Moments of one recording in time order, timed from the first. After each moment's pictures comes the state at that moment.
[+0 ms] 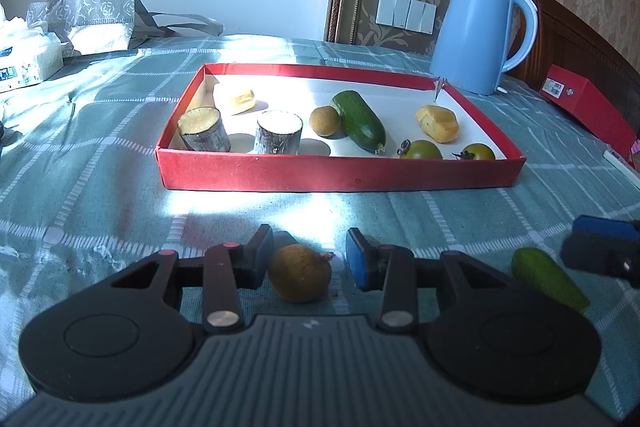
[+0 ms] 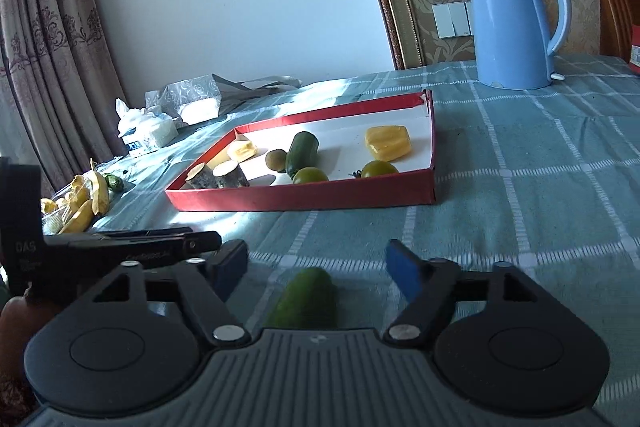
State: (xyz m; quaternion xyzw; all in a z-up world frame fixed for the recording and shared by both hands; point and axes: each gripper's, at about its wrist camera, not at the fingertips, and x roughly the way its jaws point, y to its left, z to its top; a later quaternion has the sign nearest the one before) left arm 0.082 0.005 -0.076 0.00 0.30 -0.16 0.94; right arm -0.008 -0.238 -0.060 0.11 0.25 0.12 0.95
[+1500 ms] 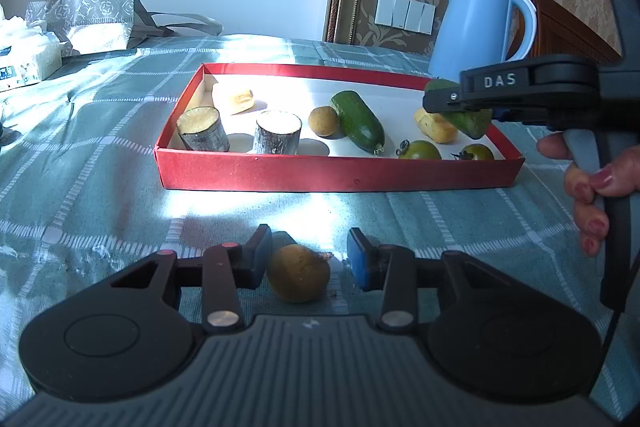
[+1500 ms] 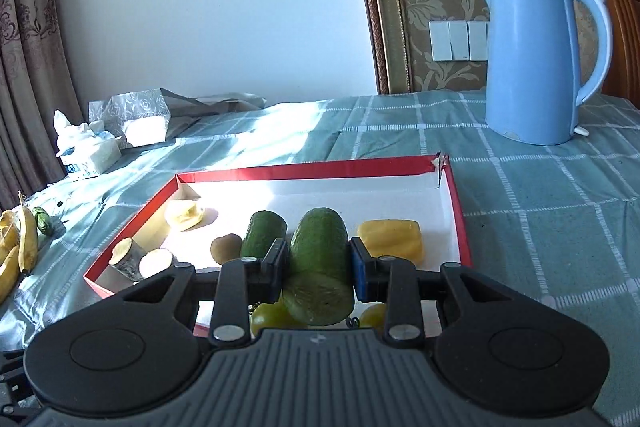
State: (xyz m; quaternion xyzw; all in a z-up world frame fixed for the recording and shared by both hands) left arm 0.082 0.005 -0.077 0.00 0.30 -0.17 0.94; right arm 0.142 -0.211 -0.040 0.08 0.26 0.06 0.96
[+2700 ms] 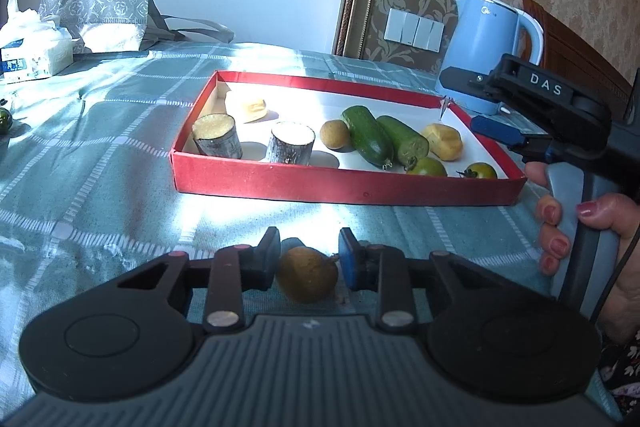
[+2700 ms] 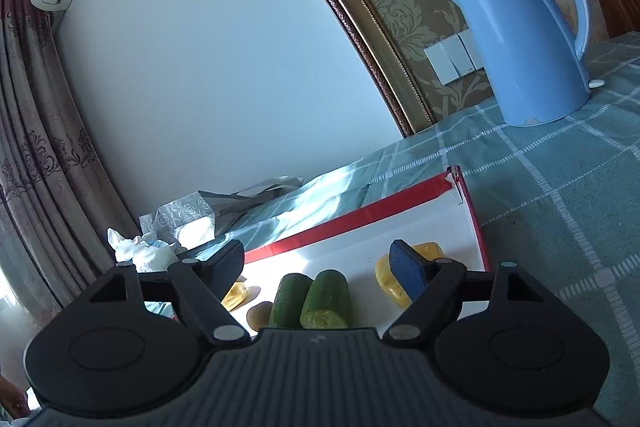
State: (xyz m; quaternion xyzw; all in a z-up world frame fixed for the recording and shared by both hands) left arm 0.078 0.017 -0.073 -0.04 0.28 -0.16 0.95; right arm 0.131 -0.260 -0.067 0.24 0.13 0.12 0.95
